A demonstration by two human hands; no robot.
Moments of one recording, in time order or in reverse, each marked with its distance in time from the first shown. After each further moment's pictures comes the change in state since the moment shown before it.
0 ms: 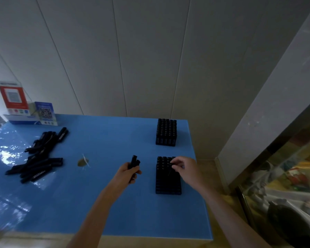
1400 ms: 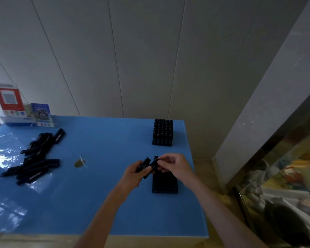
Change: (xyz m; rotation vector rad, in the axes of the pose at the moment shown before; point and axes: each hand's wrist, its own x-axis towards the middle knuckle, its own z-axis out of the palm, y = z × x) left_hand -0.008 -0.003 0.035 0.208 -0.112 0.177; right_hand -0.008 -0.041 0.002 0.559 -0.128 0.077
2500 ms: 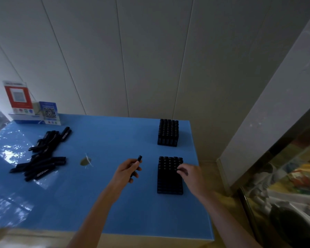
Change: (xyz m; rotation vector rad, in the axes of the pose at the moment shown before) left_hand -0.011 -0.002 -0.040 -0.137 0.117 -0.014; right_hand -0.002 0.065 -0.028 -0.775 0.208 -0.209
